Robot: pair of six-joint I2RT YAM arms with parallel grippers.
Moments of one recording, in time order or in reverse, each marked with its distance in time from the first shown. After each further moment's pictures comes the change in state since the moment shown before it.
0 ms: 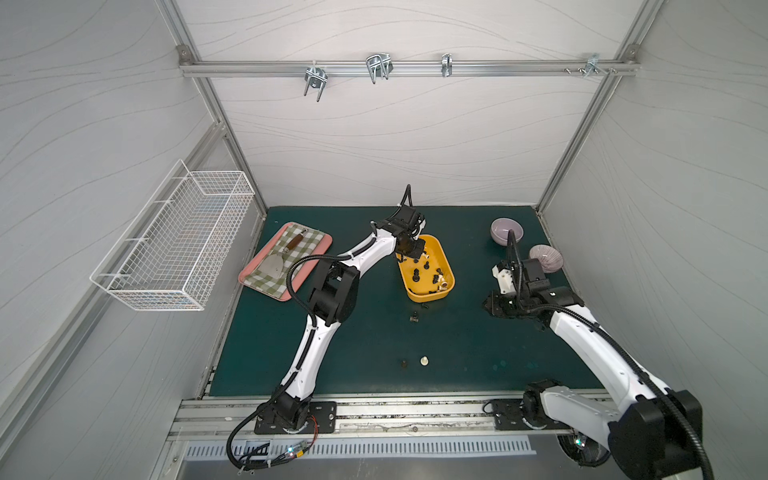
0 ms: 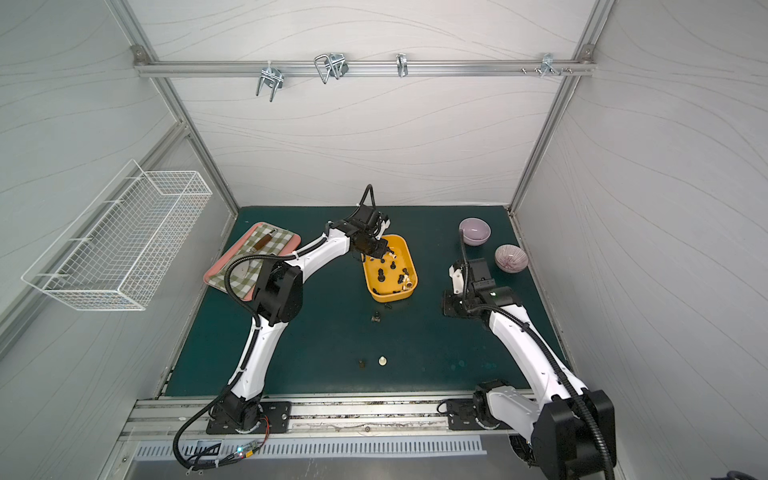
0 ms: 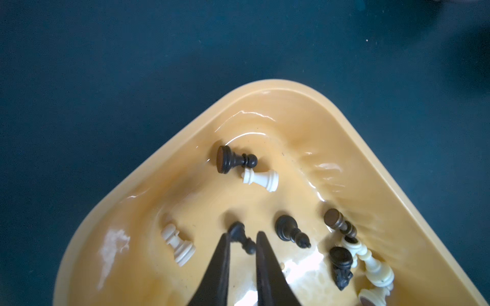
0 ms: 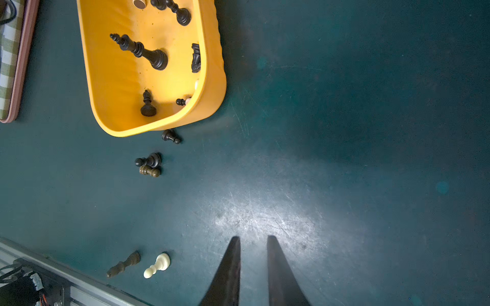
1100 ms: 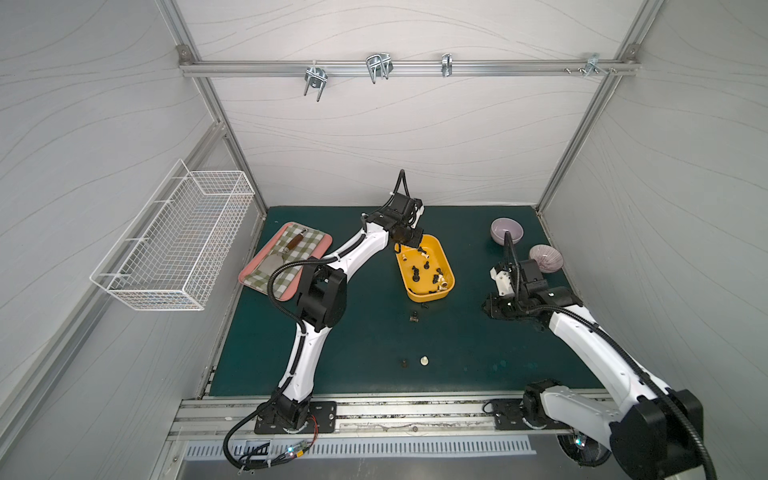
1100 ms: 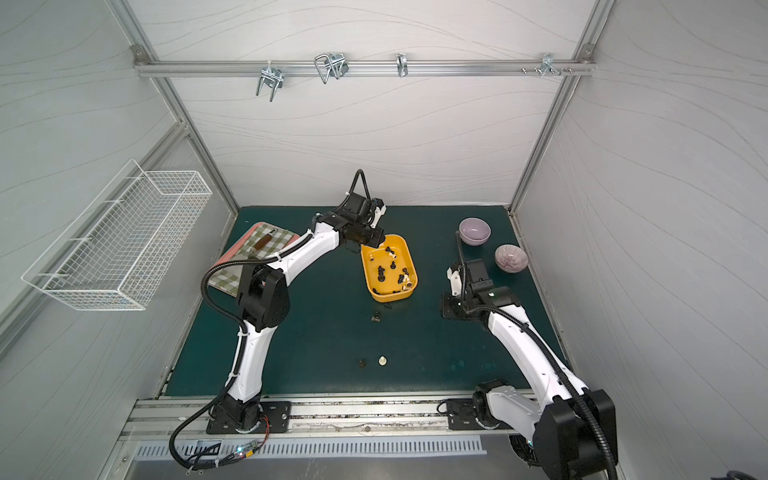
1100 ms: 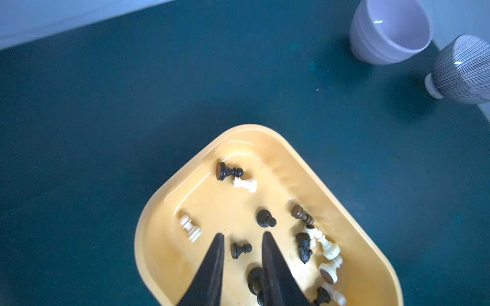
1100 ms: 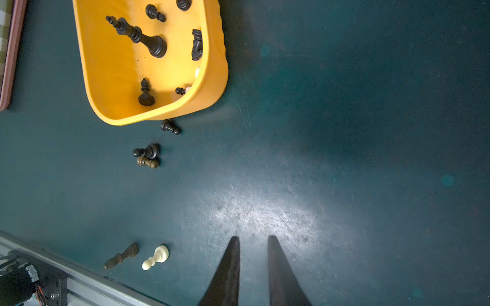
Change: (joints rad) left arm 0.012 -0.183 -0.061 0.026 0.014 -0.001; right arm 0.027 -0.002 0.001 -0.023 0.011 0.000
